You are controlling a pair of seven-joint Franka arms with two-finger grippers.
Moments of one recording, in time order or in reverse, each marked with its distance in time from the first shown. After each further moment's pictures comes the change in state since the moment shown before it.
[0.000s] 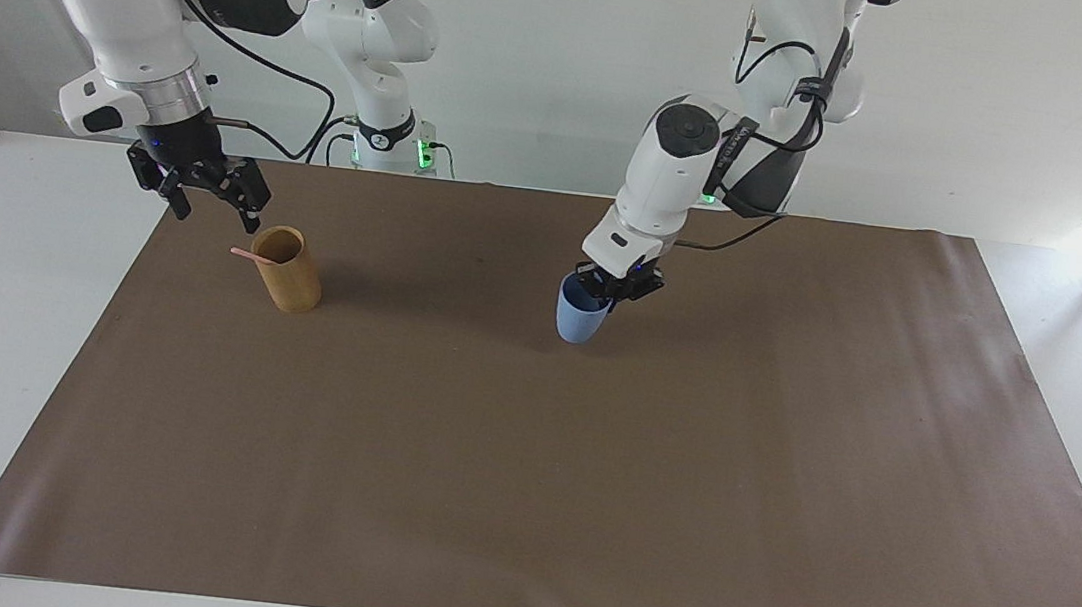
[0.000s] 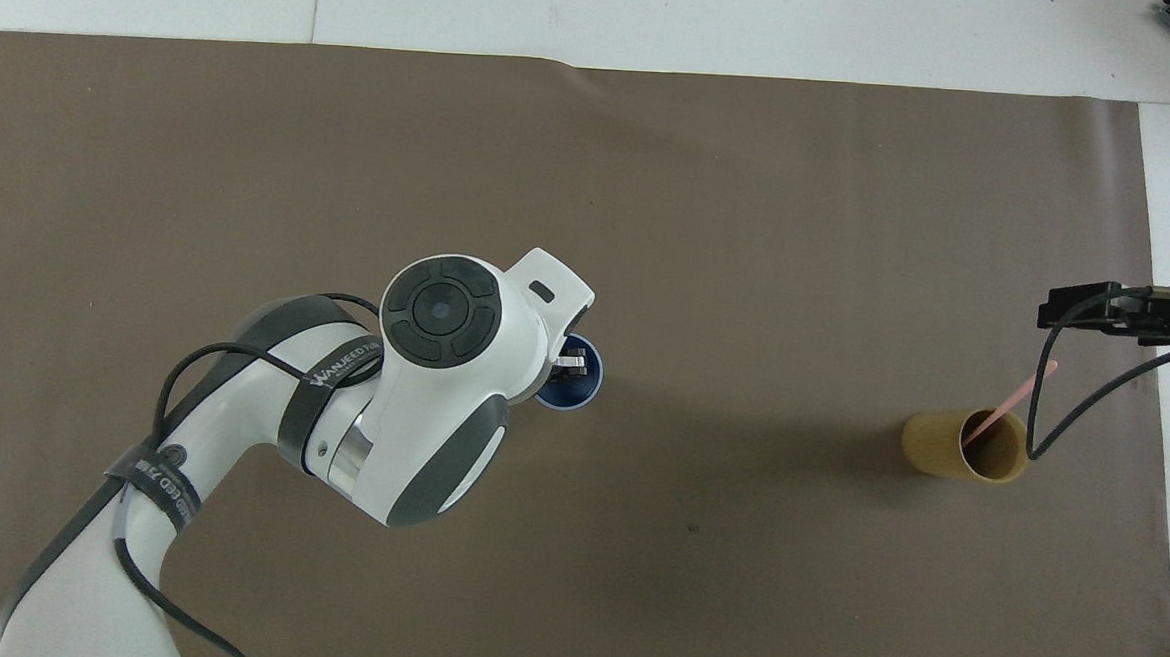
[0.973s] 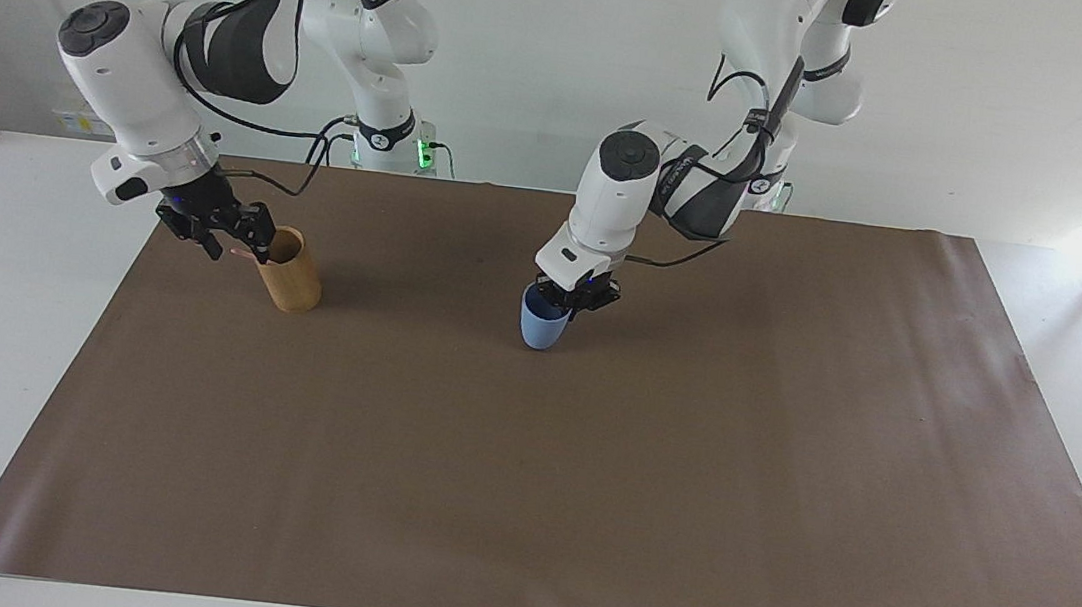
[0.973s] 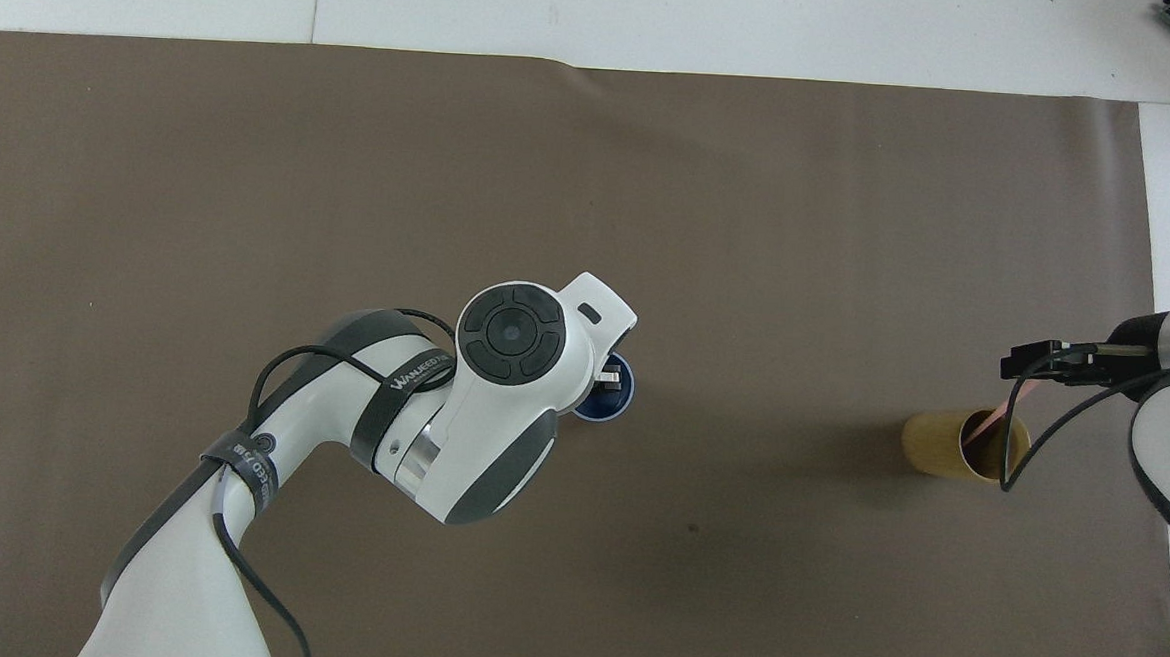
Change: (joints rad) left arm -0.049 0.084 0.002 0.010 0.010 0.069 -0.004; right arm -0.067 0.007 -0.002 -0.216 0.079 0.129 -0.162
